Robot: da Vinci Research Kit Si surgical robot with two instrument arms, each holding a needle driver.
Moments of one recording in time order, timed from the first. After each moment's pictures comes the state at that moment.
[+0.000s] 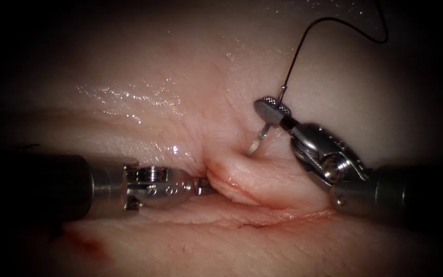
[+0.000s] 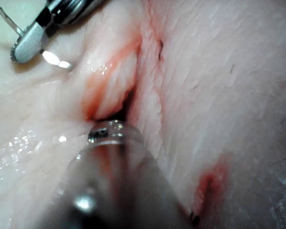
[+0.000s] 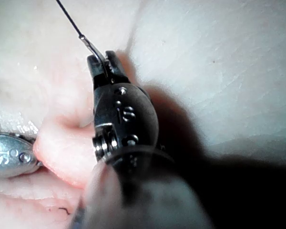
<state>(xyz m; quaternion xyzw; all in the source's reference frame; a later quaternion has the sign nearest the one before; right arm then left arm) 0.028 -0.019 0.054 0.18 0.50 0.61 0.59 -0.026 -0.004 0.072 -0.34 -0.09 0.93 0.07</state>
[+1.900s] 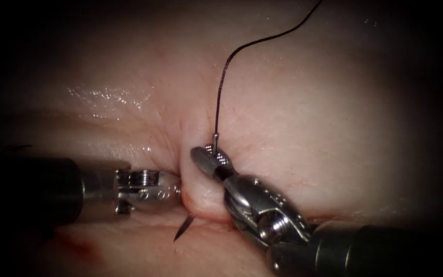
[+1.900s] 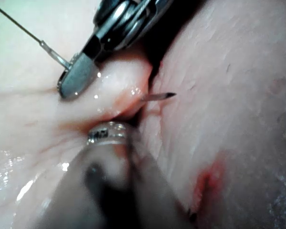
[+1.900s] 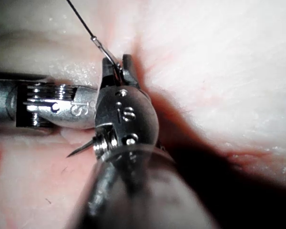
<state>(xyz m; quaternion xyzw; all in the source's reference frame) 0.038 -0.028 0.047 0.20 0.45 0.58 0.65 -0.026 -0.004 0.071 -0.35 -0.09 0.93 0.07</state>
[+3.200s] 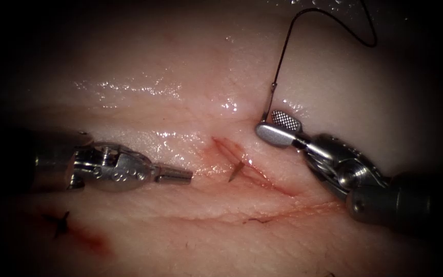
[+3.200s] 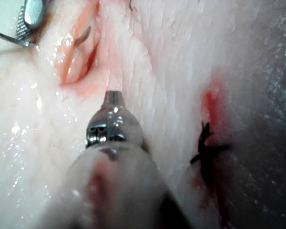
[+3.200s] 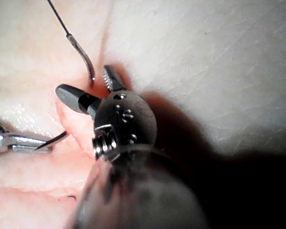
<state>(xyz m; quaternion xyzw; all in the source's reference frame) 0.022 -0.017 0.055 0.24 0.53 0.58 0.57 -0.023 -0.001 0.068 -0.49 -0.04 0.86 -0.14</state>
